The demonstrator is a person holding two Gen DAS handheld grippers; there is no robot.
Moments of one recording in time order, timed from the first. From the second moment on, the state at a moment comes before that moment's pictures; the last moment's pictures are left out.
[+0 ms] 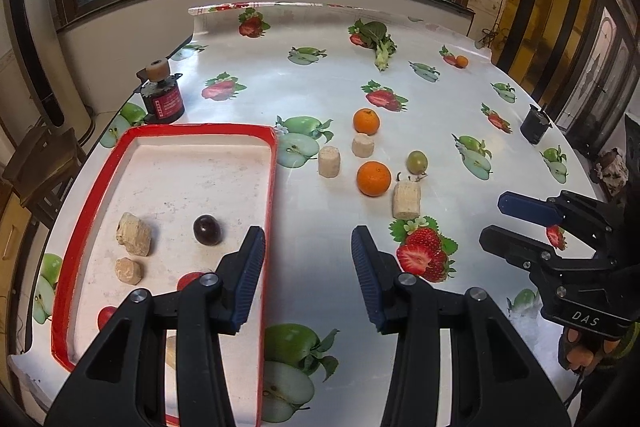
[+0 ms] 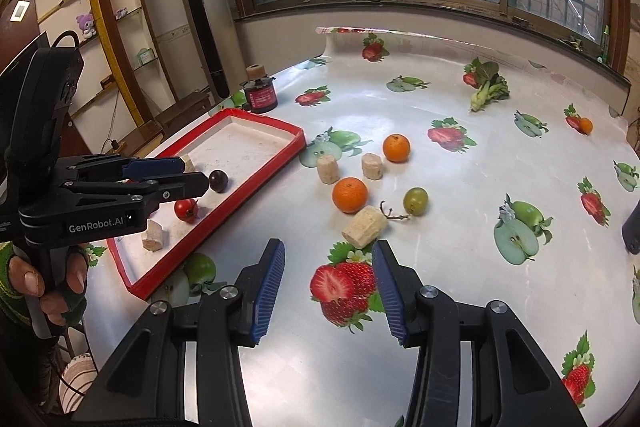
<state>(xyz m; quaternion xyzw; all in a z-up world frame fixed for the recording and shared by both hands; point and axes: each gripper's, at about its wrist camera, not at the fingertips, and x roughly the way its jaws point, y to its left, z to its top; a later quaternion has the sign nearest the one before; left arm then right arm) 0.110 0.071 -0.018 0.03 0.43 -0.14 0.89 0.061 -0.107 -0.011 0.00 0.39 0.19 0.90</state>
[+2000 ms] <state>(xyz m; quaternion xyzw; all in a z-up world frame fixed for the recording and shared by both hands) 0.136 -0.022 -0.052 0.03 0.45 -0.21 0.87 0.126 -0.168 -0.045 0.06 0.42 0.14 0.90</state>
